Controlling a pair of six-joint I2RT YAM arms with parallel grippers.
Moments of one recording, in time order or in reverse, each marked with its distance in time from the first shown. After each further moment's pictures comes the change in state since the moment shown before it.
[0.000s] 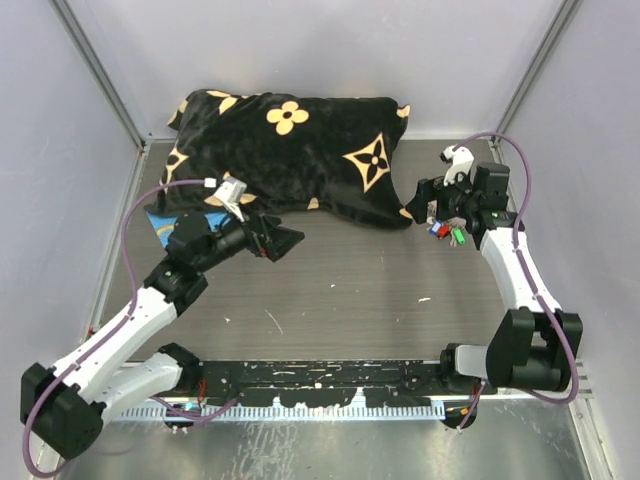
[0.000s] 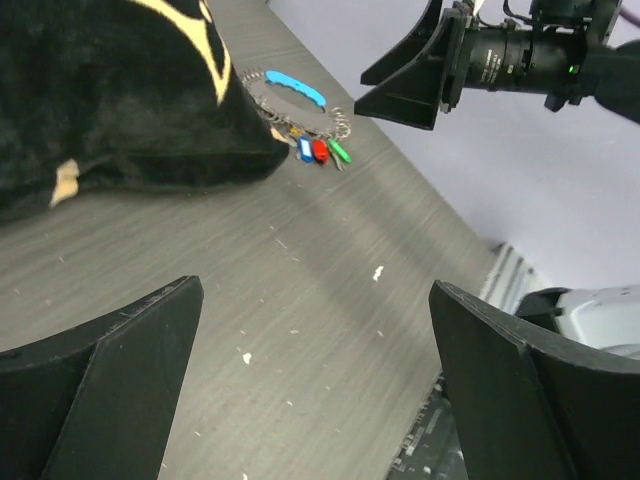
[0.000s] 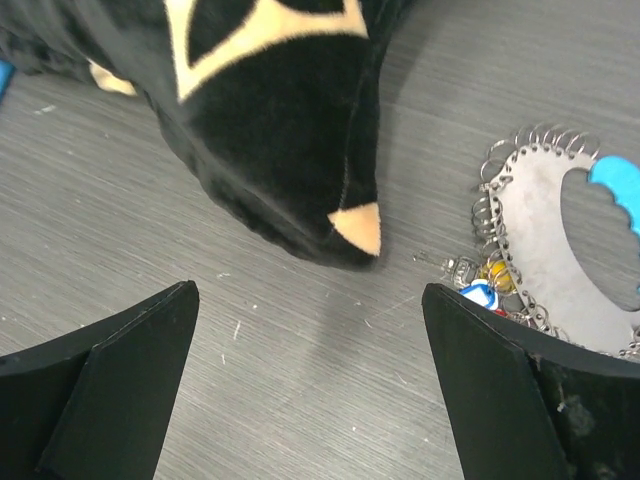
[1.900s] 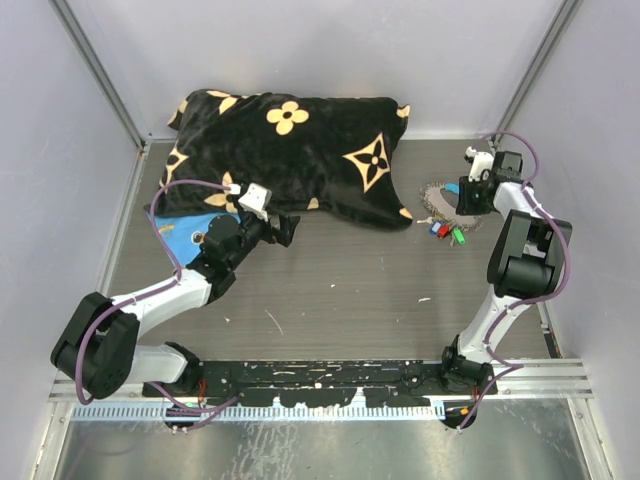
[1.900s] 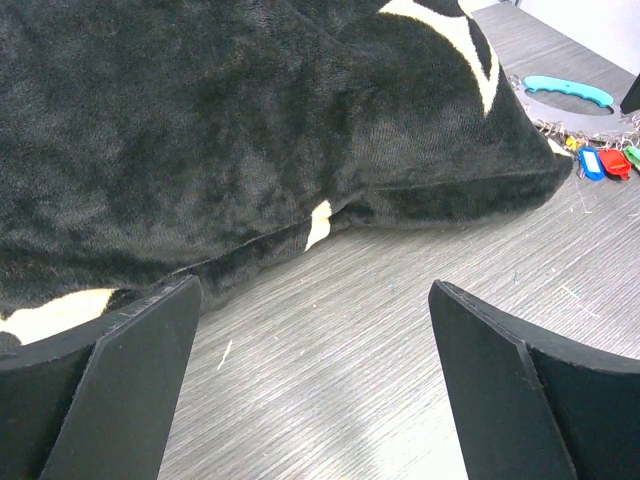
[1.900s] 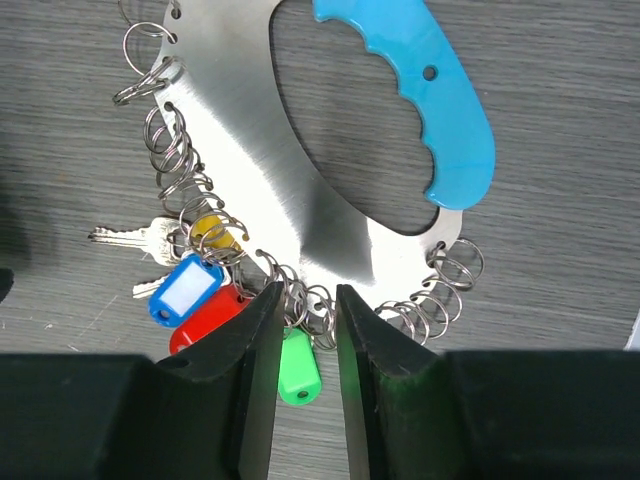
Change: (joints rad) left arm -0.068 0.384 -0.107 0.490 -0.406 0.518; right arm -0.204 0.632 0.359 -0.157 0.244 -0.184
